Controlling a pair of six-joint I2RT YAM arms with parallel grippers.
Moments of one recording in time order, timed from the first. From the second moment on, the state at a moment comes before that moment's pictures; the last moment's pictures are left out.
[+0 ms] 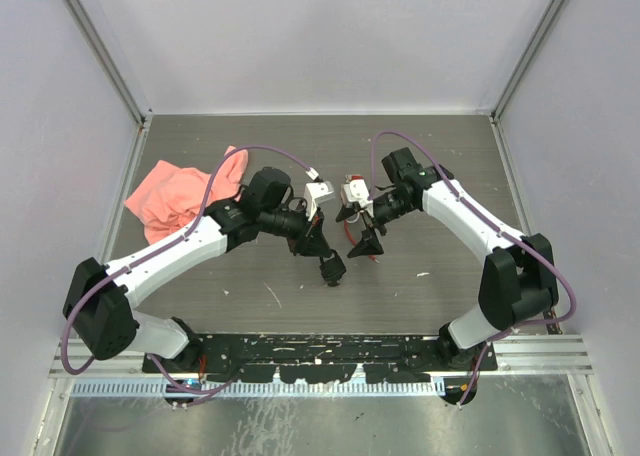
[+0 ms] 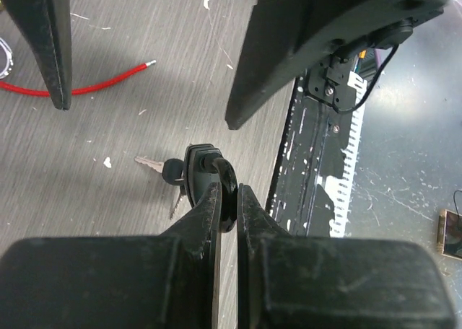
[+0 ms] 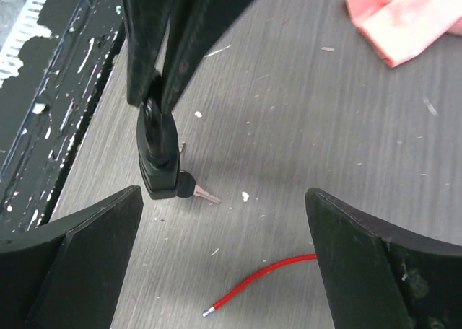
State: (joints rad) left arm -0.75 1.38 1.08 -0.37 0.68 -0.02; right arm 0.38 1.55 1.19 -0.91 -1.09 -1.29
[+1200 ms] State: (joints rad) left arm -0.61 1.22 1.02 0.12 0.78 -0.31; right arm 0.39 1.41 1.07 -0.36 -1.26 -0.53
